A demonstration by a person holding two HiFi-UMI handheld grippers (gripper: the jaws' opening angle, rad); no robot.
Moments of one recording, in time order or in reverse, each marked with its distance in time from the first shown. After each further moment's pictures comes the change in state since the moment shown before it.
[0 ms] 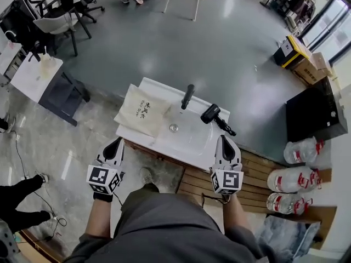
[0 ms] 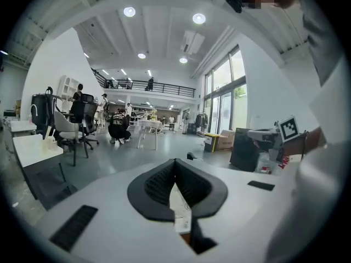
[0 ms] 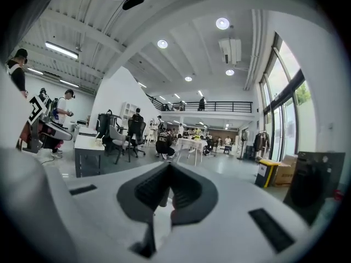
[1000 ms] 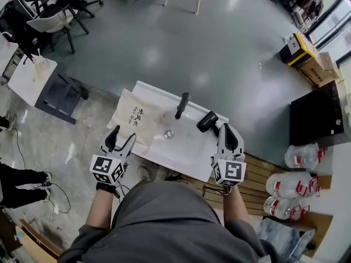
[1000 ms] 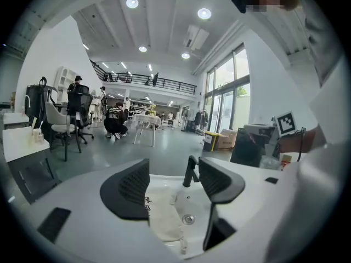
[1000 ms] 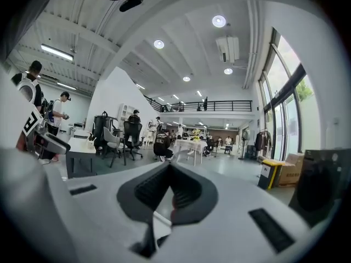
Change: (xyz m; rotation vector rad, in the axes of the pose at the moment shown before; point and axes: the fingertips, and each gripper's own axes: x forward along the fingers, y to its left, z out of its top) left arm 0.121 -0.007 0.008 -0.037 0.048 -0.030; right arm 0.101 -0.070 0.011 0.026 -0.015 -0.001
